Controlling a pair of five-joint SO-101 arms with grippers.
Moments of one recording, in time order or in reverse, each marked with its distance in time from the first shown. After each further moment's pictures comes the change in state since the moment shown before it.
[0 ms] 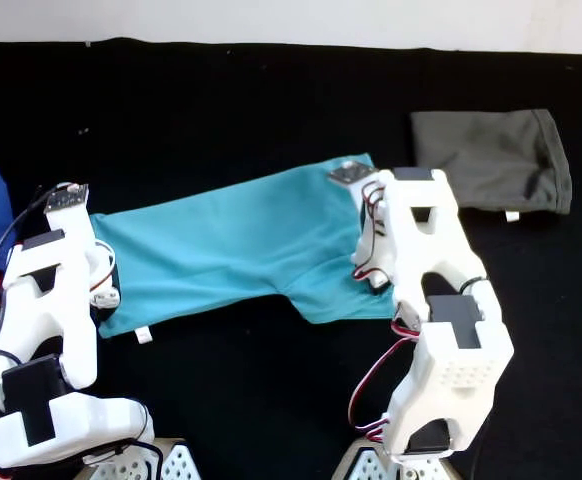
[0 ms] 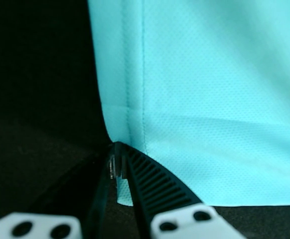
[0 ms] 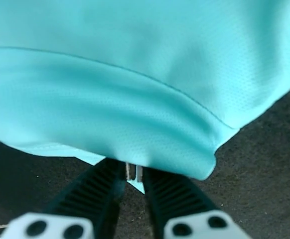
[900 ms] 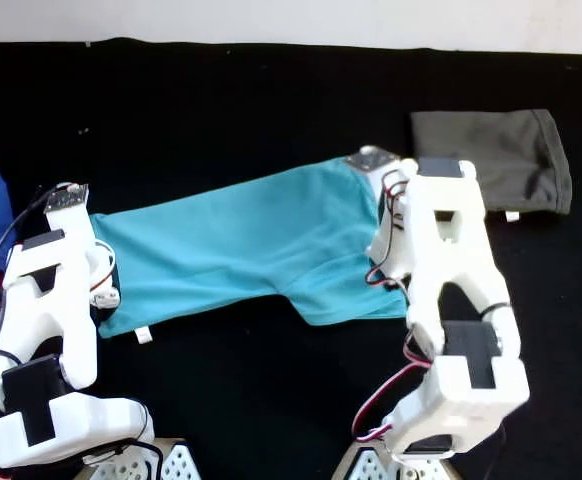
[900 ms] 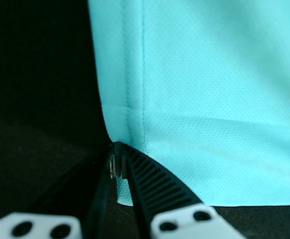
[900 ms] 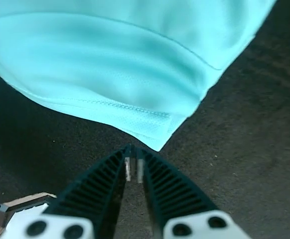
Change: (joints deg) left arm 0.0 0.0 0.0 0.0 0.0; right arm 2.6 -9.4 0.3 8.8 0.0
